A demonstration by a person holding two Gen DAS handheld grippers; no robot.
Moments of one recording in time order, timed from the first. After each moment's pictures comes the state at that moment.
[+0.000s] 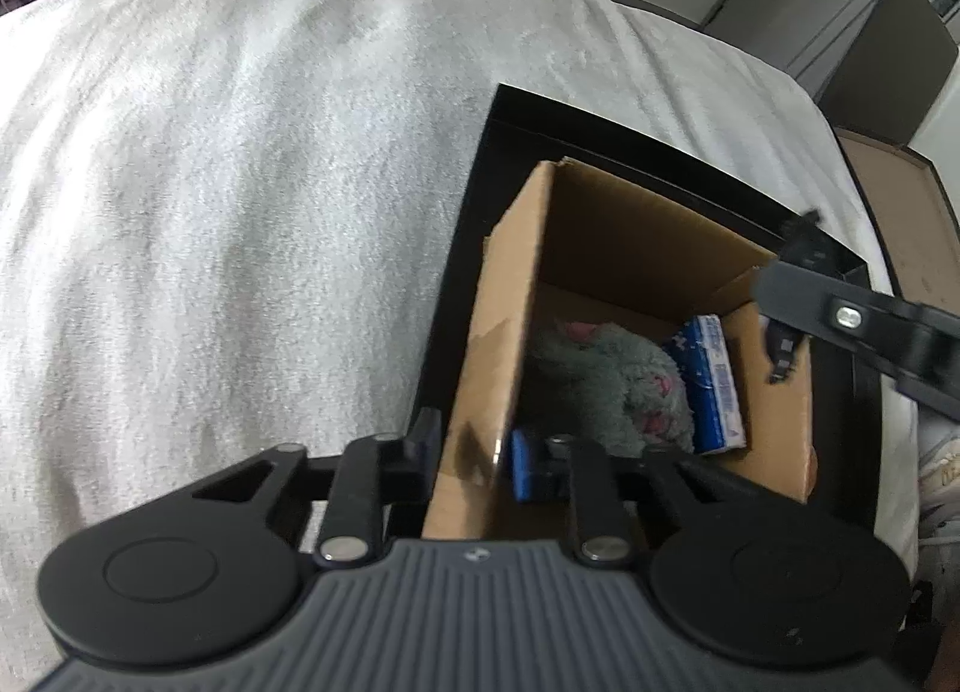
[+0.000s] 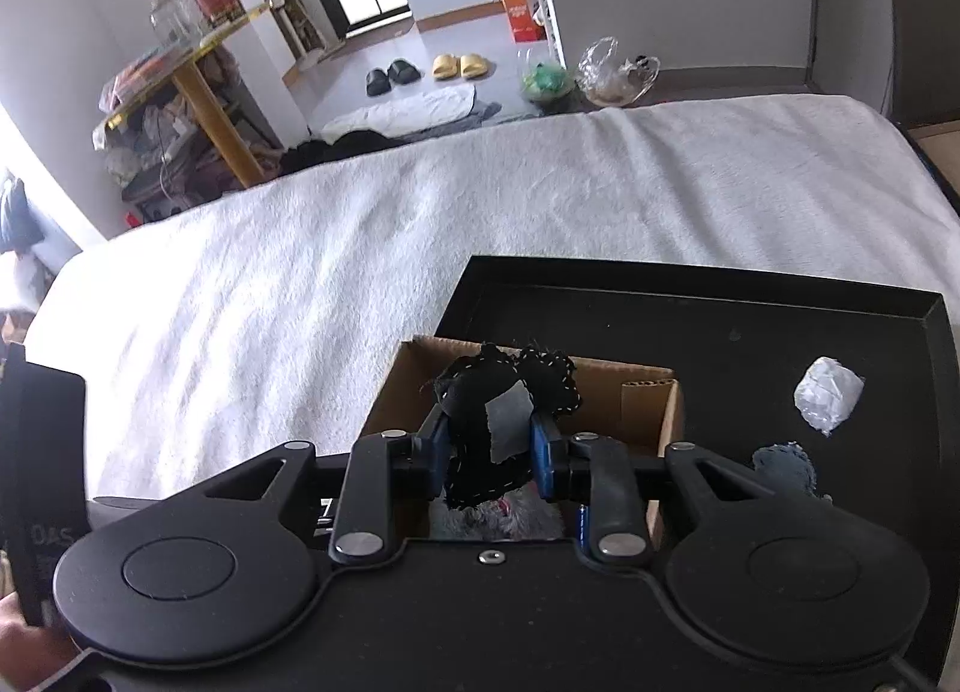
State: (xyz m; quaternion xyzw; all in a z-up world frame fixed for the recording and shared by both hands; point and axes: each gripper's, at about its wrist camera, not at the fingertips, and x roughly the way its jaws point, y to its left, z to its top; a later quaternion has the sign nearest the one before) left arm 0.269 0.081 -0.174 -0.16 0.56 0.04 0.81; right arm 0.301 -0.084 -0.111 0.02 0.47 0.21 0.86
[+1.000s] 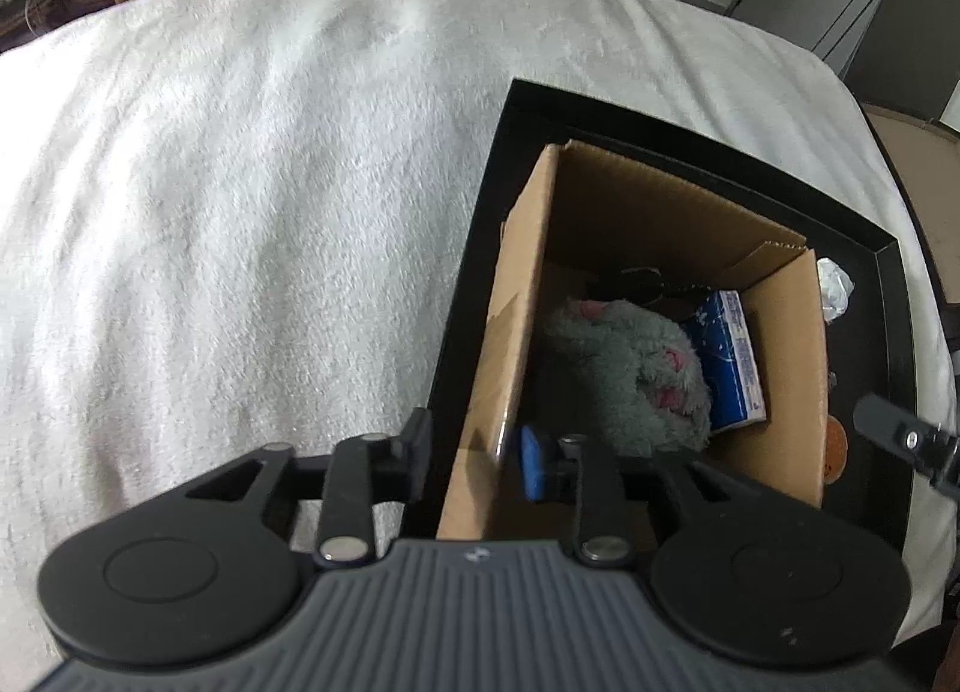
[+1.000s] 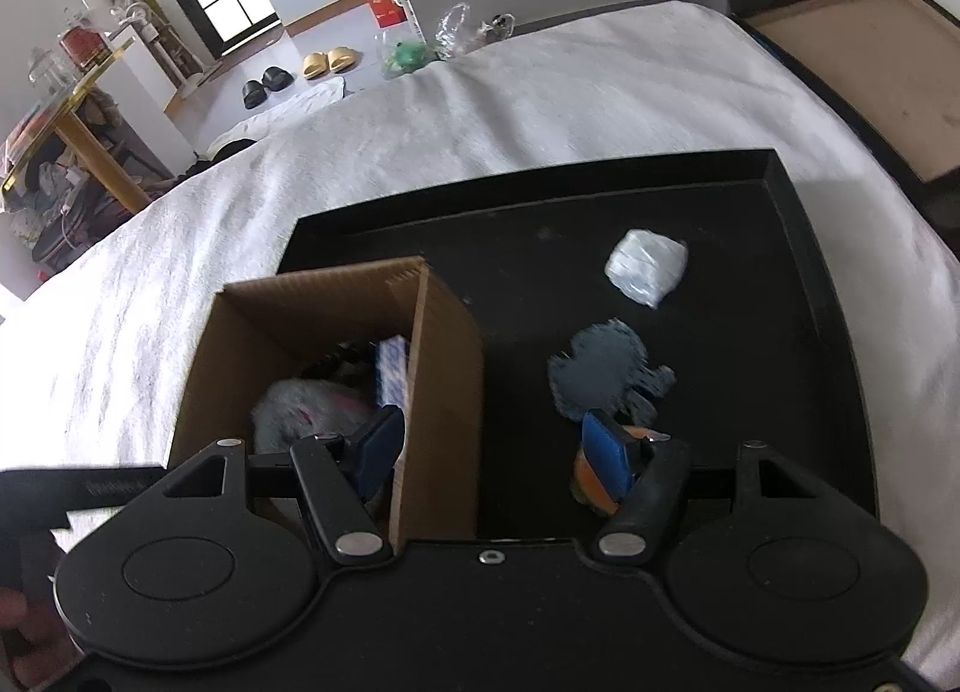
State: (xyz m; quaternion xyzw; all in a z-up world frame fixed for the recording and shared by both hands) left arm 0.265 0.064 -0.166 -0.12 0.58 0.07 0.80; right arm 0.268 -0.183 -0.138 0.08 0.50 0.09 0.86
